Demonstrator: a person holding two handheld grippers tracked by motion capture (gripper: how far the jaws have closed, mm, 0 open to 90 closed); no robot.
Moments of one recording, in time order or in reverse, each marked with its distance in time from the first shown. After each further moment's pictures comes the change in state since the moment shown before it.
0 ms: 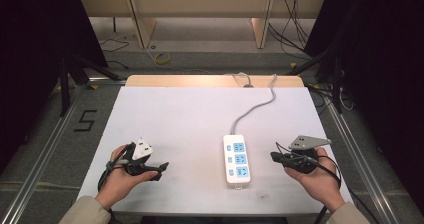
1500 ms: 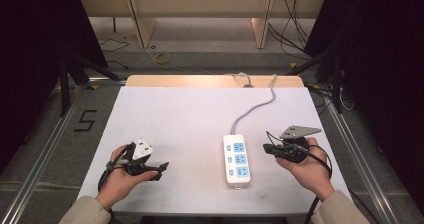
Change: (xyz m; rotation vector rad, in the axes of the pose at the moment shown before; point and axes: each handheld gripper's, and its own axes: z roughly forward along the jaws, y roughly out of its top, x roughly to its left) left arm 0.000 0.000 0.000 0.001 0.002 -0.002; right arm 0.002 0.030 0.014 0.011 0.005 0.010
